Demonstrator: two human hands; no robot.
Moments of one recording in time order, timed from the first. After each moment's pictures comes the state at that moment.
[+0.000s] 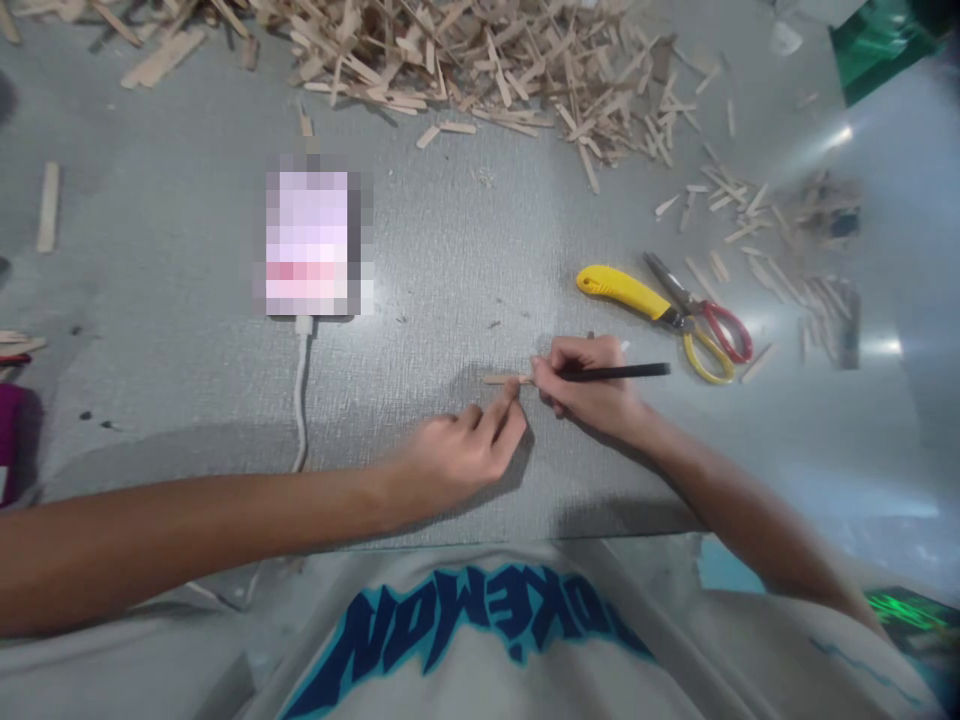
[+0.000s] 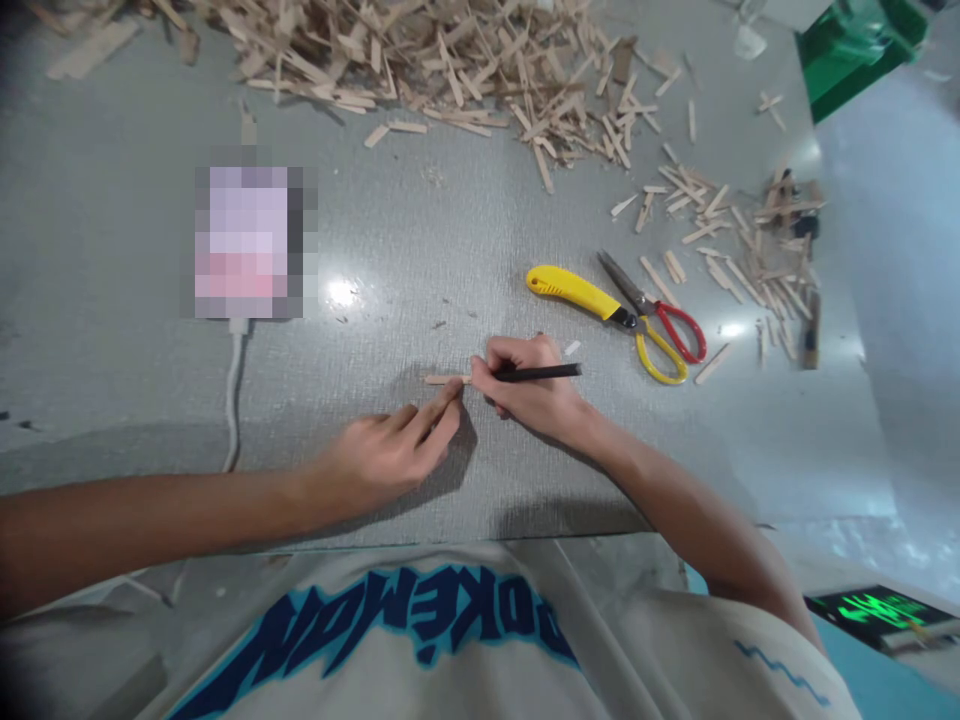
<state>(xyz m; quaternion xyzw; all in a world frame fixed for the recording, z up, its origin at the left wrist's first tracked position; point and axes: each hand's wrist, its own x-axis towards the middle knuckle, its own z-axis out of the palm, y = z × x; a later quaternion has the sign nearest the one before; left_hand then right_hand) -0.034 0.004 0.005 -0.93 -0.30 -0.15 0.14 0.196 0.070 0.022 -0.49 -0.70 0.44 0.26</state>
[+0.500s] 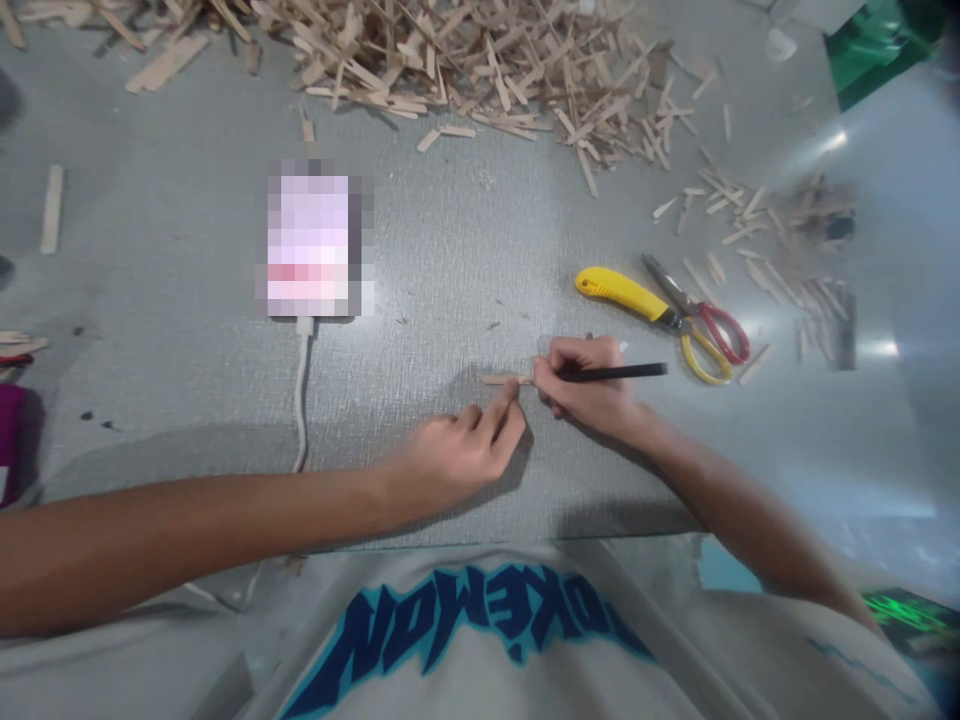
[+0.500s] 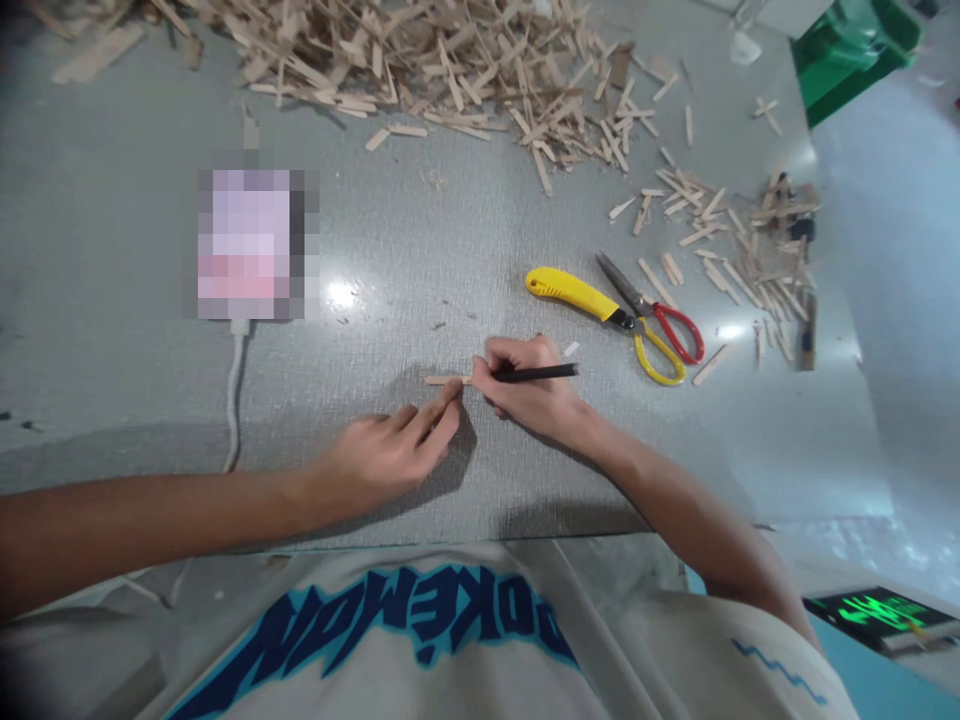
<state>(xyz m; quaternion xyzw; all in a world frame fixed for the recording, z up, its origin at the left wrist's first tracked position) -0.034 0.004 0.005 -0.93 -0.31 -0.15 0.15 0.194 0.069 0.022 -0.51 -0.70 0.43 0.26</state>
